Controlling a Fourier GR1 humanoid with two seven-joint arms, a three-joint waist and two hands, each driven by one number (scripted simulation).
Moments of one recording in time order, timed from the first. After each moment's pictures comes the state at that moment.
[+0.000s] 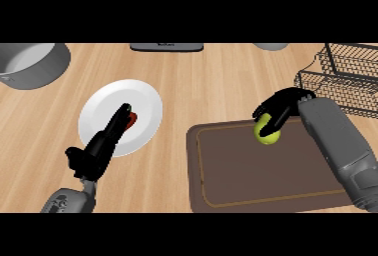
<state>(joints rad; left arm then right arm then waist) -0.12 0.22 -0.21 -1.37 0.15 0.01 -0.10 -0.86 -0.33 0.11 -0.47 0.01 0.74 0.65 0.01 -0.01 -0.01</state>
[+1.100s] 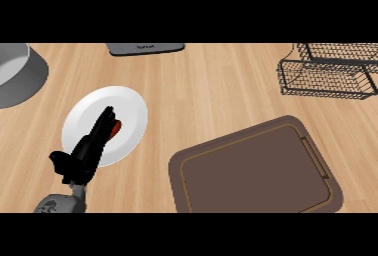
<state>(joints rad) -0.08 0.23 -0.13 -1.35 0.15 0.02 -0.13 -0.59 -1.02 0.11 -0.65 0.34 0.39 -0.11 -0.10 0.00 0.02</state>
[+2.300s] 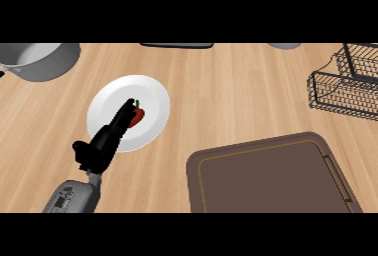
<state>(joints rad) -0.17 0.19 -0.18 -1.31 0.12 -0.03 -0.12 -0.81 -1.25 -0.18 -0.32 0.19 0.48 -0.55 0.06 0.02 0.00</state>
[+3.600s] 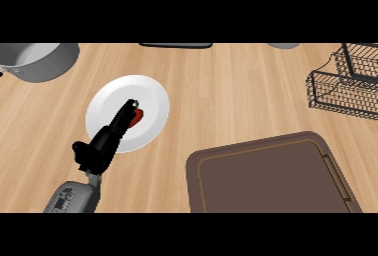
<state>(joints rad) -0.16 0.18 -0.17 -1.32 0.10 -0.05 -0.11 -1.18 -0.89 -0.10 -0.19 0.34 0.44 -0.33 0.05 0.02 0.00</state>
